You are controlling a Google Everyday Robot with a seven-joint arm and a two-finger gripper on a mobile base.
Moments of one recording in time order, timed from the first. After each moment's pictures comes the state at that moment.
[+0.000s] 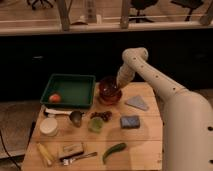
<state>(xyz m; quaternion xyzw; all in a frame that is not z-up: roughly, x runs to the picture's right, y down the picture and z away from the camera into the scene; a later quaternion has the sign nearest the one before) 0.108 -0.012 0.898 -0.12 -0.28 -0.66 0.68</state>
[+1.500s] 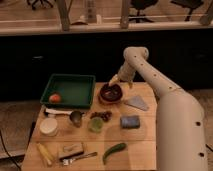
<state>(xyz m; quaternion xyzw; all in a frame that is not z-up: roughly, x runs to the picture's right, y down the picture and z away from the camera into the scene) 0.111 -0.012 0.904 -0.13 -0.31 -0.65 0.69</state>
